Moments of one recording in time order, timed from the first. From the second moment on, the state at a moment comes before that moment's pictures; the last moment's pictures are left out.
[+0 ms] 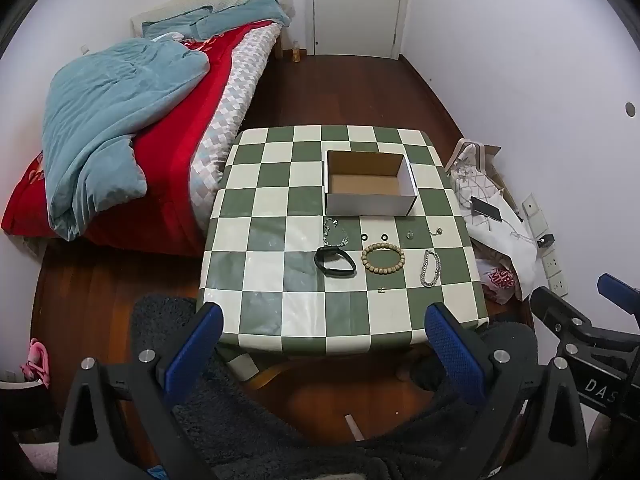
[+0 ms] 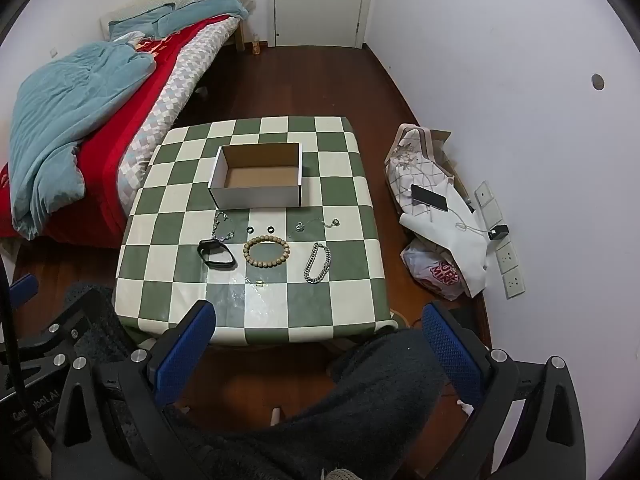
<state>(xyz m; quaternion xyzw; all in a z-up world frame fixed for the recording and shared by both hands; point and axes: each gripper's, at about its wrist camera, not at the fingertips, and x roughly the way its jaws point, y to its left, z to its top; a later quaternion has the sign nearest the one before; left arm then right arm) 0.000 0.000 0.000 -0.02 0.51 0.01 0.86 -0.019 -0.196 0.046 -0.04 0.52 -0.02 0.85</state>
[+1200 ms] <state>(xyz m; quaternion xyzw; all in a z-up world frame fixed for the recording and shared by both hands) -0.002 -0.007 0.011 -0.01 0.49 0.01 0.87 -0.021 -0.207 0.054 -0.04 0.52 -0.03 0.85</state>
